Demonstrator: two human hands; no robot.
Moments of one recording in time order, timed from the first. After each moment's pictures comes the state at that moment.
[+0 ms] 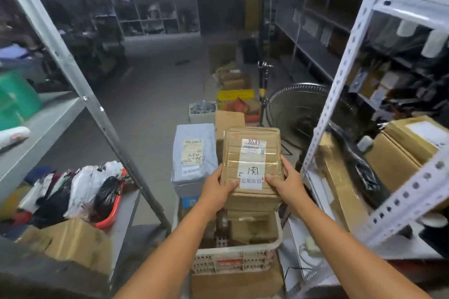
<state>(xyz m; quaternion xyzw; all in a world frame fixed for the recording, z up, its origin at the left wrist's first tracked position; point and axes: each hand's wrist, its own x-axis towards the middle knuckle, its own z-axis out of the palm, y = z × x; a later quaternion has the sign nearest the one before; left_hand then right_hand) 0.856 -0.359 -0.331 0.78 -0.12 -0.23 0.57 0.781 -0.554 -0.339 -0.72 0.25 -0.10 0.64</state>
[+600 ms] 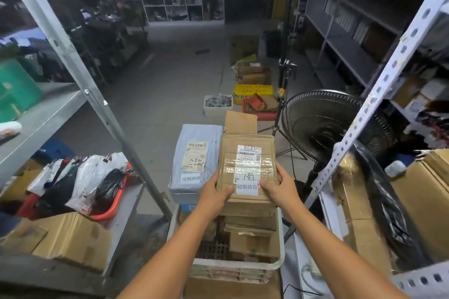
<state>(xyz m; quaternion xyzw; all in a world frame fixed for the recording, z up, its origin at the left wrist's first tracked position) 0.899 -0.384 -0.353 0.80 -0.04 -0.20 0.57 0.852 -0.579 -0.369 -0.73 0.23 -0.04 0.64</state>
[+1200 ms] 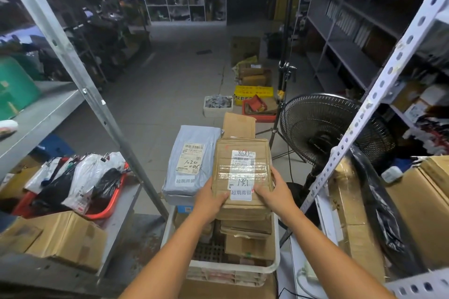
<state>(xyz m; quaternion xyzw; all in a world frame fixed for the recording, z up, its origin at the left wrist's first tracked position) 0.898 -0.386 -0.359 0.84 -0.03 -0.19 0.50 0.851 -0.582 -0.369 -0.78 0.20 -0.01 0.59</state>
